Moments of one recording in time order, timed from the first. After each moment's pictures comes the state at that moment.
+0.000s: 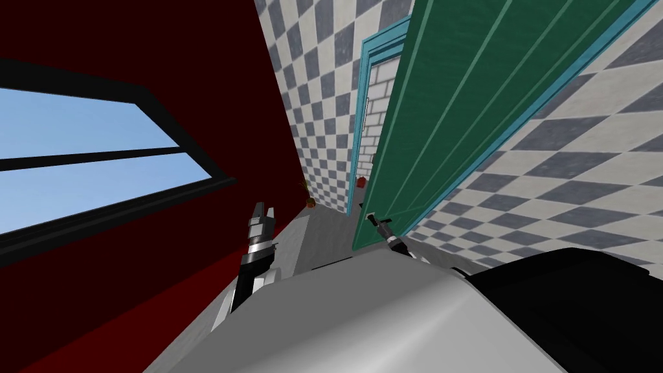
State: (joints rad) arm 0.04 -0.42 -0.01 -0.50 0.05 -1.12 -0.45
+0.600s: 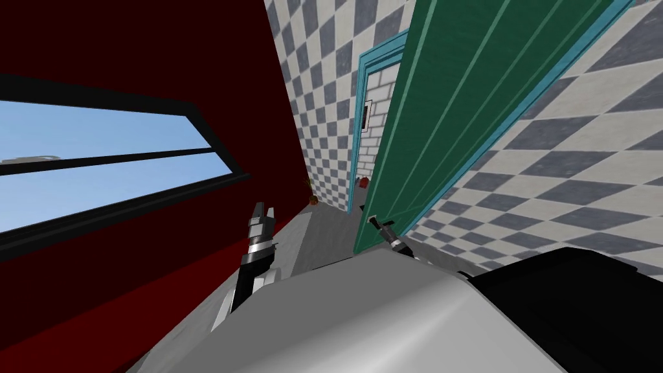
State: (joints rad) arm 0.07 -0.44 0.00 -0.48 0.07 -1.19 -0.47
